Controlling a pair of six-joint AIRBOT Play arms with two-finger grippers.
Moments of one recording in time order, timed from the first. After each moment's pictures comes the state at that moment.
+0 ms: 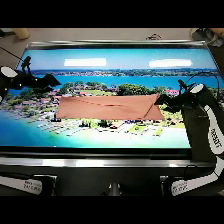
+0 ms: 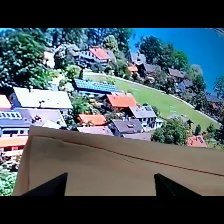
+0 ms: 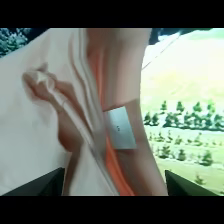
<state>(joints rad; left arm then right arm) 0.16 -1.64 1.56 1.00 -1.13 -1.51 -0.23 -1.71 1.30 -0.97 1.08 1.39</state>
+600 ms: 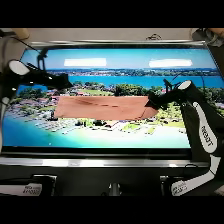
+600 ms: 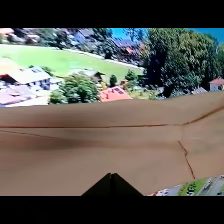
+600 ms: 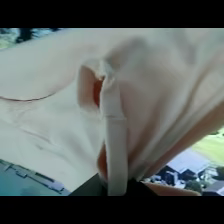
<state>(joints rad) -0.11 -1.55 1.52 0.98 -1.12 -1.49 -0.09 -1.72 1.39 -0.87 1.21 1.44</state>
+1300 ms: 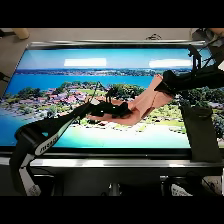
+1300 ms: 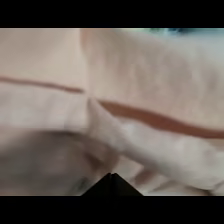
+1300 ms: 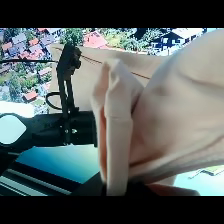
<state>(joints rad) -0.58 -1.98 1.47 0.14 -0.79 -1.23 -0.07 -1.29 1.50 -0.90 1.44 1.62</state>
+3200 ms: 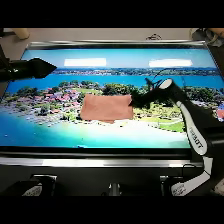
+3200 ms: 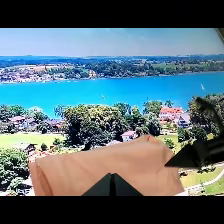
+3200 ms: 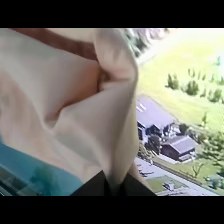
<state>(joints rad) -0.04 -1.12 1.44 0.90 -1.08 -1.34 0.06 -1.74 1.44 -0.76 1.17 1.48</state>
